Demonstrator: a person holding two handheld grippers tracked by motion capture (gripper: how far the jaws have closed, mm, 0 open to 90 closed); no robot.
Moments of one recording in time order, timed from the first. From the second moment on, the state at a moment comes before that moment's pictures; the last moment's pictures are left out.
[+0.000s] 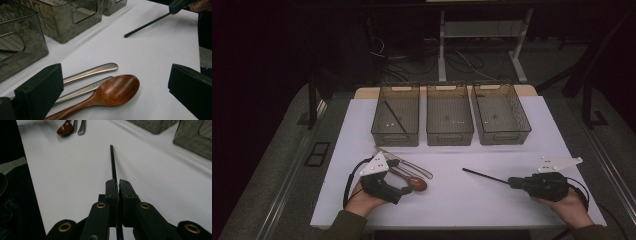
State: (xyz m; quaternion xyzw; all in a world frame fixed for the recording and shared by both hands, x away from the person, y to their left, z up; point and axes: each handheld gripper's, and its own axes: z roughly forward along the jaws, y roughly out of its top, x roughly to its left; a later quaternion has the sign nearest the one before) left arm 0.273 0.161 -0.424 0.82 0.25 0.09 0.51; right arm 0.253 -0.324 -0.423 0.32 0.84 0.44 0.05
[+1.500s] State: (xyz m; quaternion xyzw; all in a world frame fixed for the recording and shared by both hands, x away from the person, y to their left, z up) left arm 0.274 0.162 -0.424 0.82 0.25 0.09 0.51; right arm 0.306 -0.273 -0.358 0.31 0.80 0.51 0.10
